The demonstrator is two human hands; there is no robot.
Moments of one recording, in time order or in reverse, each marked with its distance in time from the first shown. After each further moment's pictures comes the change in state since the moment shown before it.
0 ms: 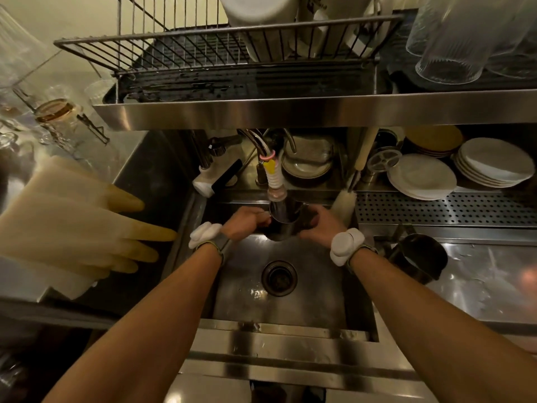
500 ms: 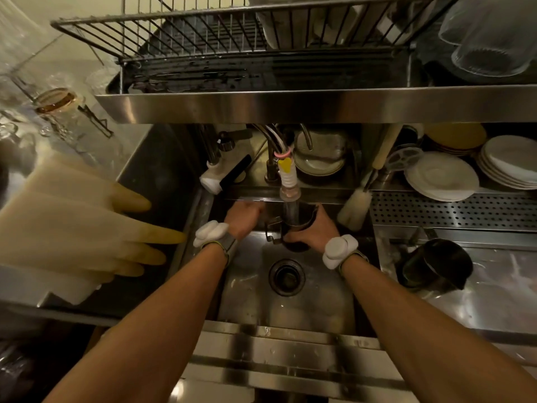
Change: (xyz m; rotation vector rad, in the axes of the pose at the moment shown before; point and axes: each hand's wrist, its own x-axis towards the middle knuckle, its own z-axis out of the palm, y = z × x) left_hand 0.028 -0.022 -0.014 0.020 0.219 -0.082; right_hand 0.026 0.002 0.045 0.261 0.024 -0.024
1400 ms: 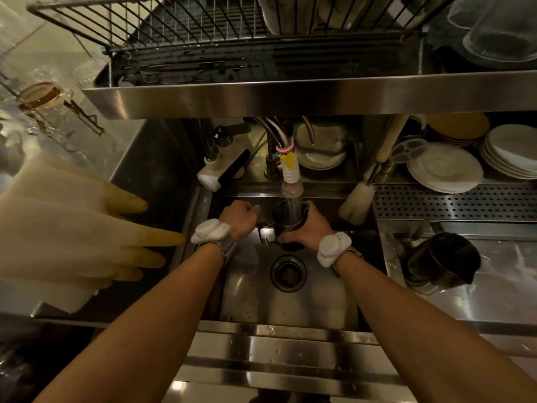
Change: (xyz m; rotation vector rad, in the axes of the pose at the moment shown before) left_hand 0.015 -0.020 -0.009 0.397 0.028 0.022; right_hand 0.005 0.001 0.018 -0.063 -0.017 0.036
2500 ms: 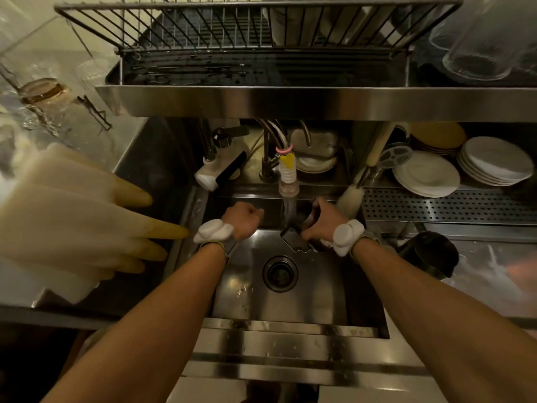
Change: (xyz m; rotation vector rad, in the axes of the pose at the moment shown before) left_hand -0.007 -0.001 0.004 -0.013 -0.074 0.051; right_hand -0.021 -0.022 -0.049 -0.365 -0.012 0.061
